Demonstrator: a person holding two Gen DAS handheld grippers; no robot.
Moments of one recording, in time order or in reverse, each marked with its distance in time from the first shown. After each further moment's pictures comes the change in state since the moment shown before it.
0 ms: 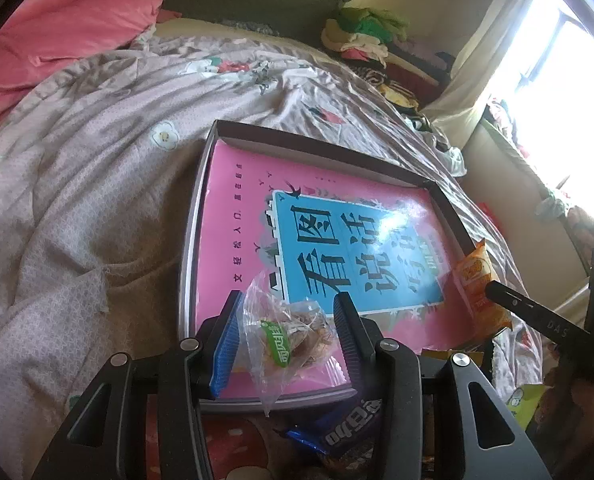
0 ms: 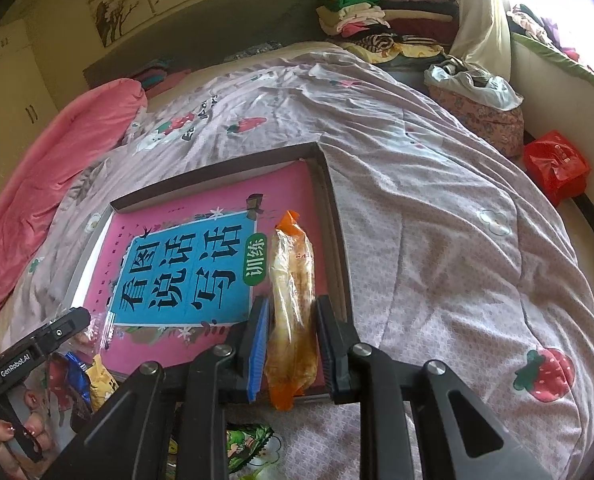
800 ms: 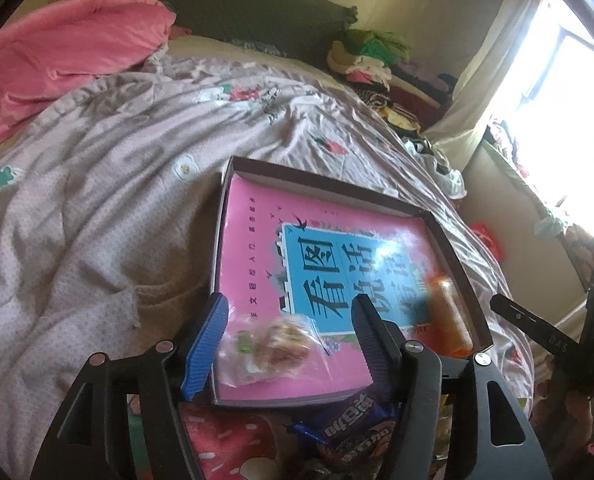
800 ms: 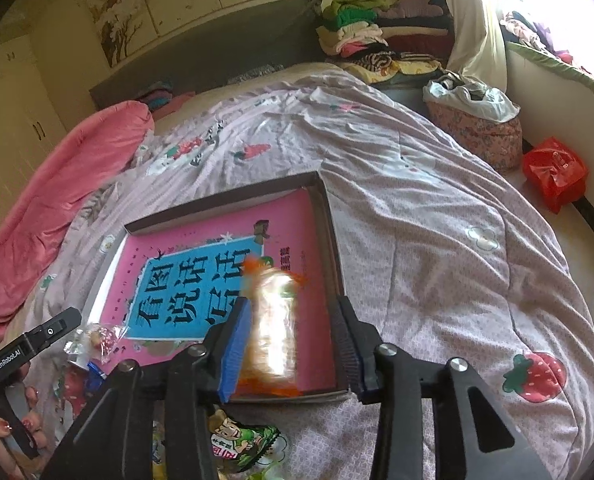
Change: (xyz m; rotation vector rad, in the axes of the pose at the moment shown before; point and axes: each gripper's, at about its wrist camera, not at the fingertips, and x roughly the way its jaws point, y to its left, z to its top) left arm -0.033 0.003 0.009 -0.027 -0.076 0.008; right arm -0.026 -0.002 0.002 0.010 -0.089 0.031
